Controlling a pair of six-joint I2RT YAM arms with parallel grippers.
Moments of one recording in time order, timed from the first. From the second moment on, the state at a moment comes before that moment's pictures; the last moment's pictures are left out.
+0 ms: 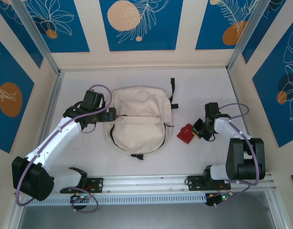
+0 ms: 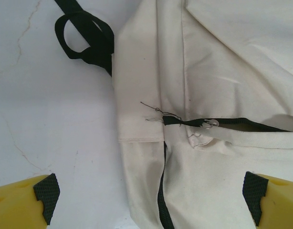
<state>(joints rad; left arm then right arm) -0.39 1.21 1.03 -0.77 -0.11 -0.36 -0.02 1.34 0.71 -0.68 -0.24 0.72</state>
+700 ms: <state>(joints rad) -0.55 1.36 1.00 -0.38 0.53 -0.61 0.22 1.20 0.87 -0.50 -0.70 0.78</state>
